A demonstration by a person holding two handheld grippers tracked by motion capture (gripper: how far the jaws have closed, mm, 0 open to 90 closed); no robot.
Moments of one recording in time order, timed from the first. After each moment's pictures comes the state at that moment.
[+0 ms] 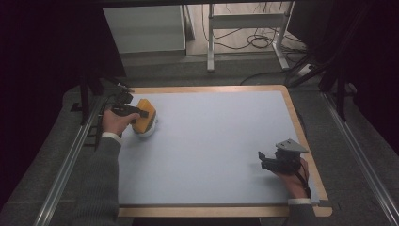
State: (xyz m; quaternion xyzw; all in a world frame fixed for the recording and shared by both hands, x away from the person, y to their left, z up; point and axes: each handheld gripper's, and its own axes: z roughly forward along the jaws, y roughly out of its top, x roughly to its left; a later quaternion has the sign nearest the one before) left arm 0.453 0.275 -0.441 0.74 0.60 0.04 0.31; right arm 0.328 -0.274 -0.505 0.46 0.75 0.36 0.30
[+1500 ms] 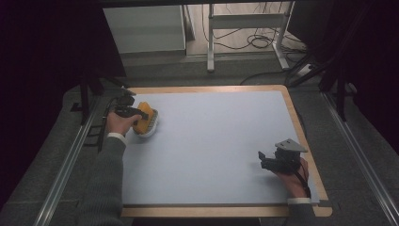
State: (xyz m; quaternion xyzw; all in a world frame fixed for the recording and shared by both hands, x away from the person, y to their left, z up) left arm 0.467 0.274 -0.468 0.72 0.64 0.05 0.27; right arm 0.329 -0.273 -0.507 0.46 0.75 0.36 0.30
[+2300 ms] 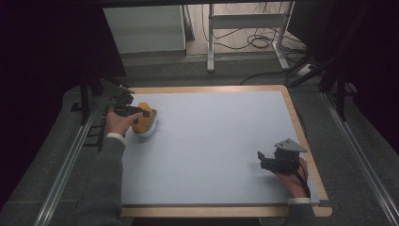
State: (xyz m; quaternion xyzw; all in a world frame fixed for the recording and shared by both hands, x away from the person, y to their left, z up) left arm 0.464 0.276 -0.460 0.71 0.64 0.06 0.30; right arm 0.329 -0.272 -0.507 0.46 0.76 0.36 0.30
